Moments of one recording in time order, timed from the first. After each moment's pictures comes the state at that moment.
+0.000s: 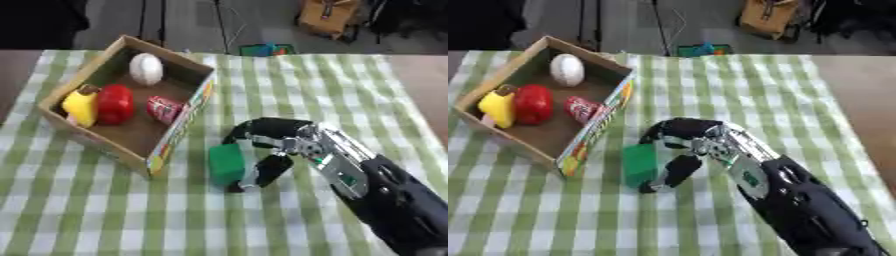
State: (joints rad) left arm -0.46 0.18 0.07 -1.99 0.03 -0.47 0.43; right arm -0.81 -0.40 0.47 -1.37 0.72 -0.13 0.54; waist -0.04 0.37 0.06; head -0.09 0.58
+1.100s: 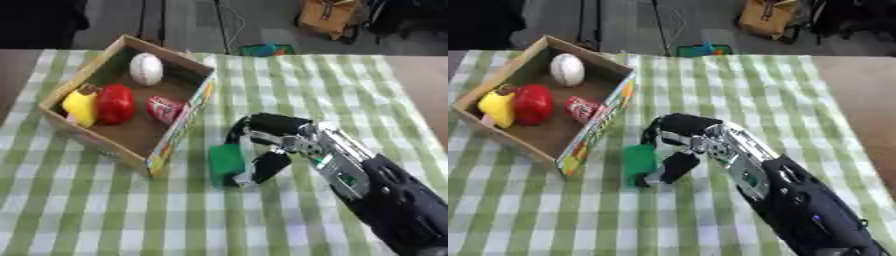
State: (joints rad) left arm -0.46 0.18 0.07 -1.99 0.03 -0.47 0.43; right arm -0.81 -0.40 0.47 -1.37 0.70 -0.10 0.48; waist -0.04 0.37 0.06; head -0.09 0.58
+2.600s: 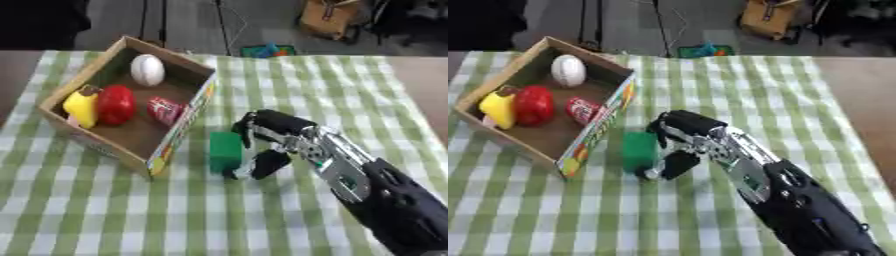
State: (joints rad) left arm -0.46 0.18 0.07 -1.99 0.02 -0.46 0.43; right arm -0.80 -0.40 0.46 -1.36 0.68 -0.05 0.33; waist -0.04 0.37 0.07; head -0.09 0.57
